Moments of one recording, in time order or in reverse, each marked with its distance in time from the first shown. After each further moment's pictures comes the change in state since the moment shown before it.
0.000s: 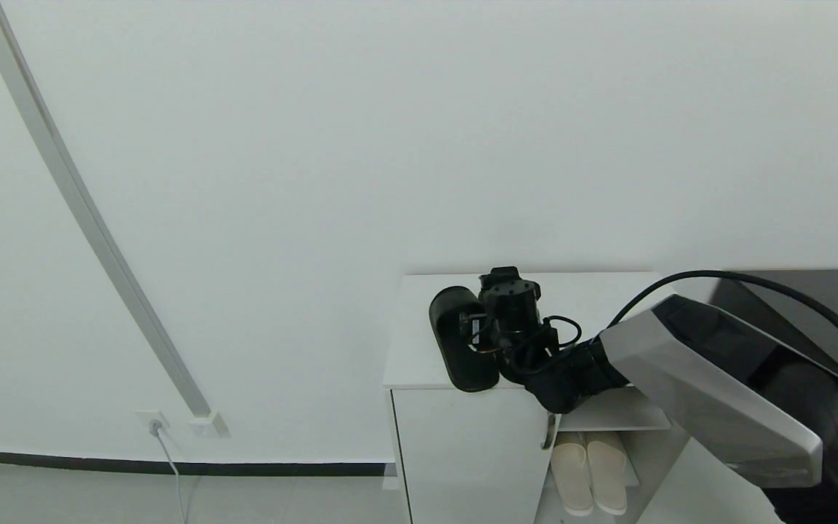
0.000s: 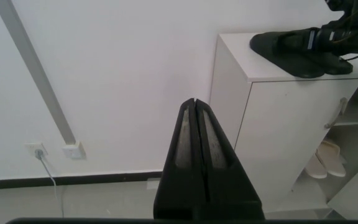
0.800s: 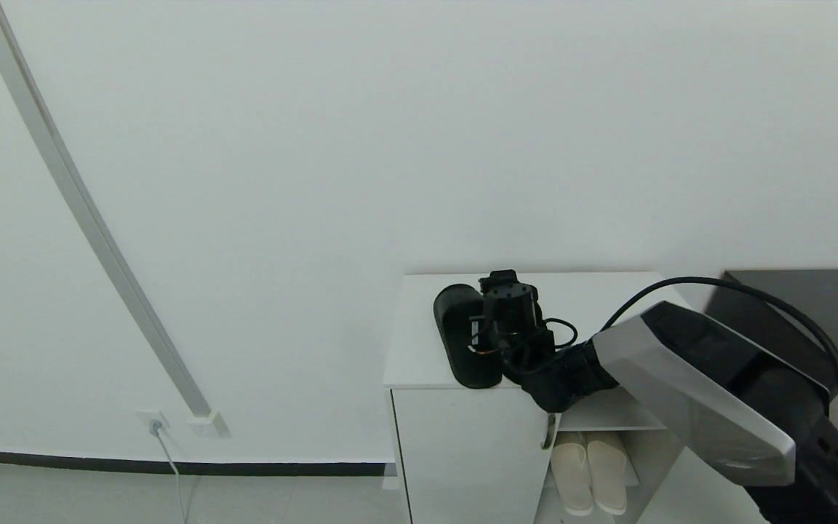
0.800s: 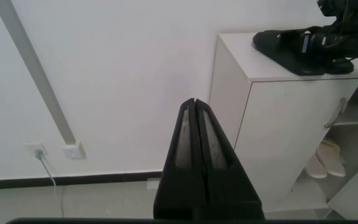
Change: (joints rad) left arm 0.000 0.000 0.000 0.000 0.000 0.000; right arm -0.010 0.037 -0.044 0.007 0.011 -0.001
